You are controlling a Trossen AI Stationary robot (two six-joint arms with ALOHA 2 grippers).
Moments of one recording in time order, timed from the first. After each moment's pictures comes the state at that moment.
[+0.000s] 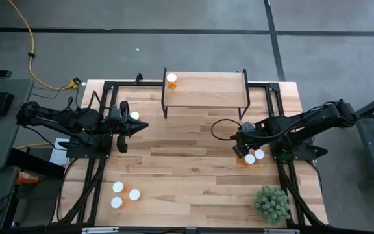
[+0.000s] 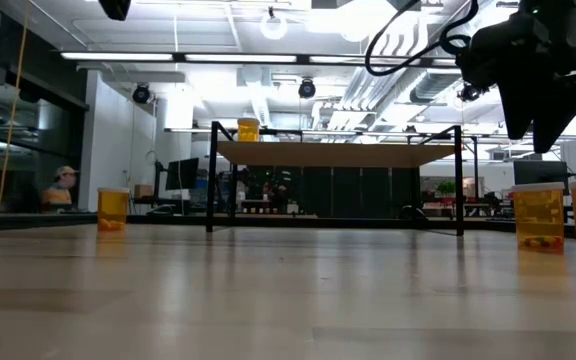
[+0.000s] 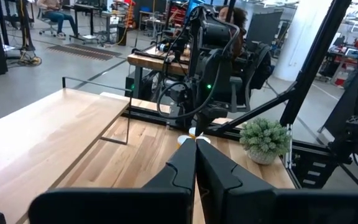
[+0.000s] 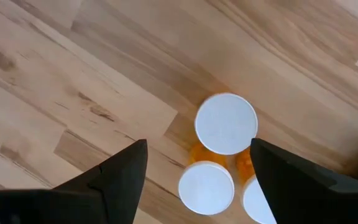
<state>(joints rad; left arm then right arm) -0.12 0.64 0.68 -0.14 -0.34 -0.20 0.18 1.19 0.90 -1.07 0.05 1.17</state>
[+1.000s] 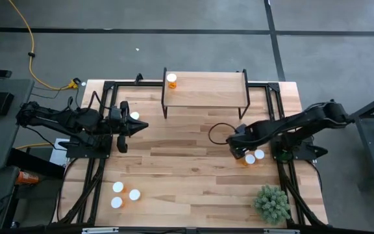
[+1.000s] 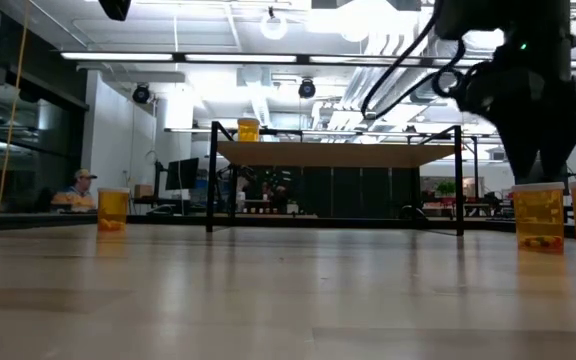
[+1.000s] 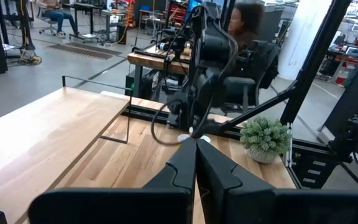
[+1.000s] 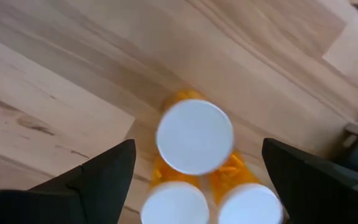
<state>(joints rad) -0.12 0.64 0.68 -0.13 -0.34 -0.20 0.17 1.37 0.89 -1.10 0.08 1.17</state>
